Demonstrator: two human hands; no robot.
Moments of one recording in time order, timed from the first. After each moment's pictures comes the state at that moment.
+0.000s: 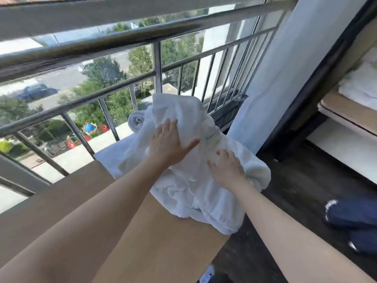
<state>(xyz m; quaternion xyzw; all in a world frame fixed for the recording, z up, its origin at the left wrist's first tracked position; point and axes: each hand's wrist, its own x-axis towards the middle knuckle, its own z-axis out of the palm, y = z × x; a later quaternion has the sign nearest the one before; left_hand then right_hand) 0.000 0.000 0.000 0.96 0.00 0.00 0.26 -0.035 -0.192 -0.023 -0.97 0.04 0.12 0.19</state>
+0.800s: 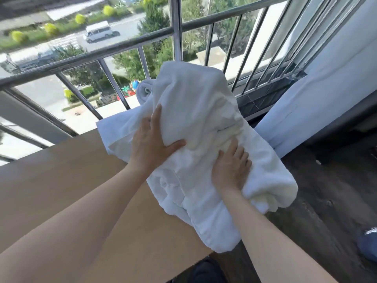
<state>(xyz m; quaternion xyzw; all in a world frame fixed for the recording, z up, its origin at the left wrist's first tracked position) -0.001 0.009 -0.082 0.95 0.16 0.12 0.24 0.023 -0.201 -0.120 -0.99 0.04 -0.03 0.13</state>
